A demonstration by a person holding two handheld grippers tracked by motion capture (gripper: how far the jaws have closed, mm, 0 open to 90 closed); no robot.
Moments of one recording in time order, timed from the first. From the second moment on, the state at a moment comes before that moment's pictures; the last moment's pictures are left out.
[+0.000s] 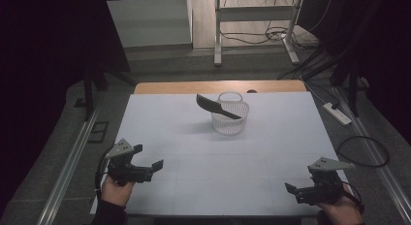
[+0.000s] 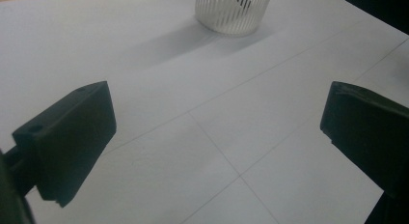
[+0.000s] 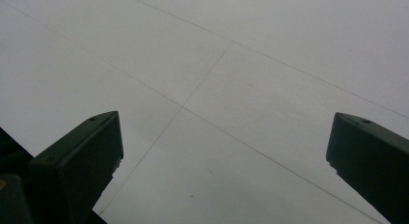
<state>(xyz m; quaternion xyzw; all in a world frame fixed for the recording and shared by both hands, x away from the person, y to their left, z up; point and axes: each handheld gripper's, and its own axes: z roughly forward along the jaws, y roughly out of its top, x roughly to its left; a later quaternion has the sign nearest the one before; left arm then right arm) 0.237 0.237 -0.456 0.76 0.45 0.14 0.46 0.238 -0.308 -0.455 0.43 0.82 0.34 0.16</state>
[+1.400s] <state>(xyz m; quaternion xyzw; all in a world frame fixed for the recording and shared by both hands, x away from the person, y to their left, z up) 0.191 0.266 -0.467 0.75 0.48 0.17 0.42 0.238 -0.308 -0.455 0.43 0.82 0.33 0.17</state>
